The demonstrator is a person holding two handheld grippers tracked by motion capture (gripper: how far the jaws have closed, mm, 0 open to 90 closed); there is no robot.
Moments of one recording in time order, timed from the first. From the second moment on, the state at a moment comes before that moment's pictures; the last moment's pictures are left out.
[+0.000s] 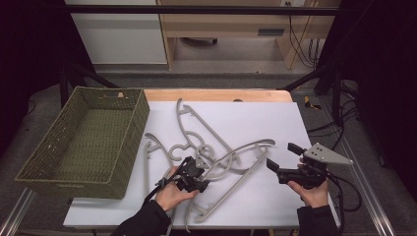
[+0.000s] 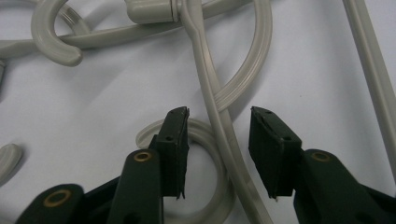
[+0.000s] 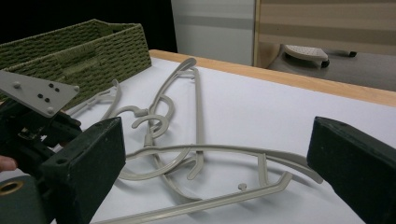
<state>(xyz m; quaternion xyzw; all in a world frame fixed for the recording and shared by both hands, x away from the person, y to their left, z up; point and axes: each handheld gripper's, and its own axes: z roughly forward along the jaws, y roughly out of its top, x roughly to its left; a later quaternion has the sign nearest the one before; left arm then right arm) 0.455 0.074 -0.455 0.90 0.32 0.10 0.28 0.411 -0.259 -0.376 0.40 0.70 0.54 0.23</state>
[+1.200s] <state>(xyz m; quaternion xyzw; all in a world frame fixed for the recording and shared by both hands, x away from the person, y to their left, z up) 0.441 0.082 -0.436 0.86 0.36 0.10 0.34 0.410 -0.260 -0.376 0.40 0.70 0.54 0.23</state>
